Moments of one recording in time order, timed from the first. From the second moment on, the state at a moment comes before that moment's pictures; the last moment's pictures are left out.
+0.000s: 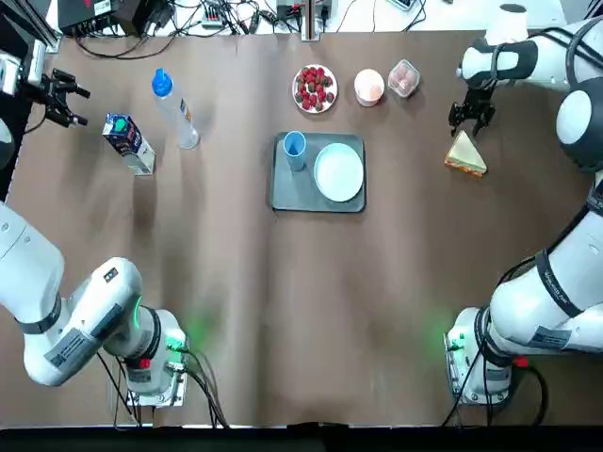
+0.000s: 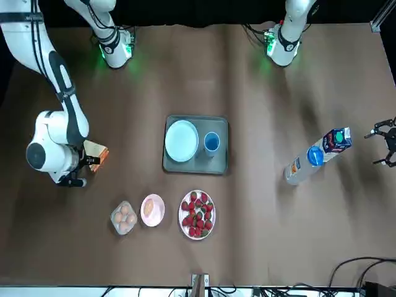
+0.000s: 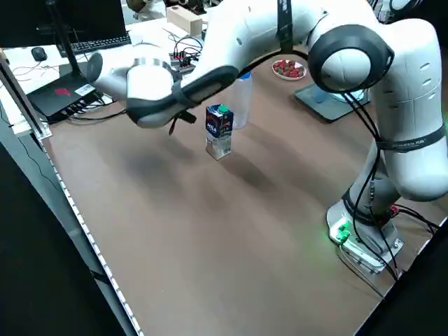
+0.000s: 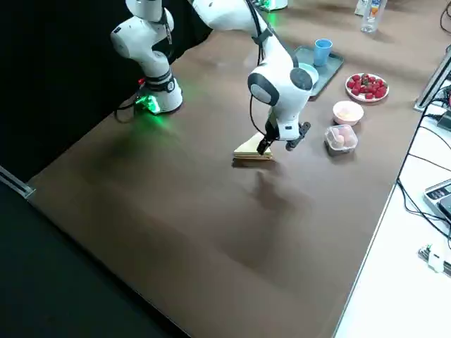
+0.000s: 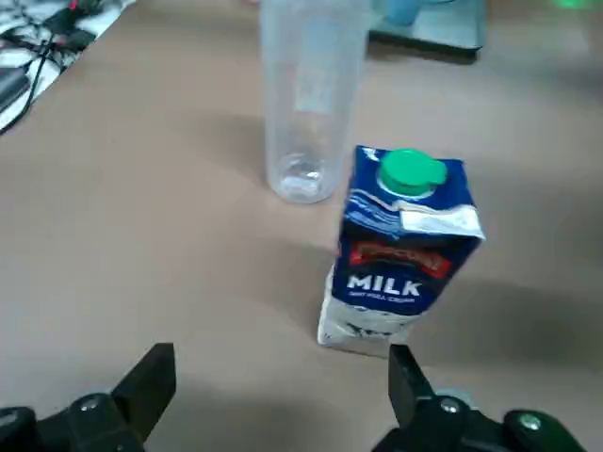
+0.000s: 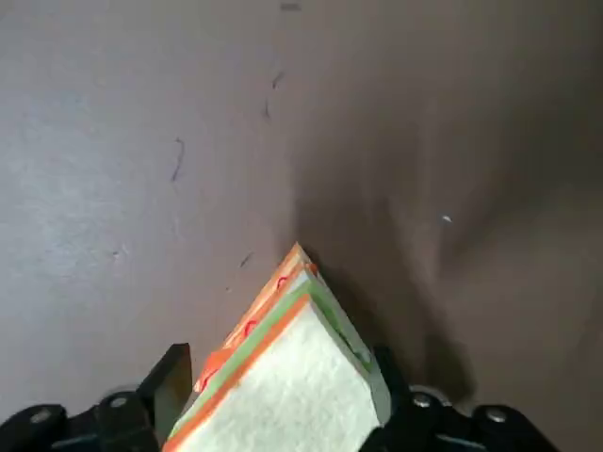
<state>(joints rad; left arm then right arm) 0.79 0.58 -0.13 -1.55 -0.58 1.66 2.25 -0.11 0.50 0.04 -1.93 -0.05 2.16 0.01</state>
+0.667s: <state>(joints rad) 0.86 0.78 -0.13 -1.56 -0.70 1.54 2.44 -0.11 0.51 0.04 -1.94 -0.05 2.17 0.01</state>
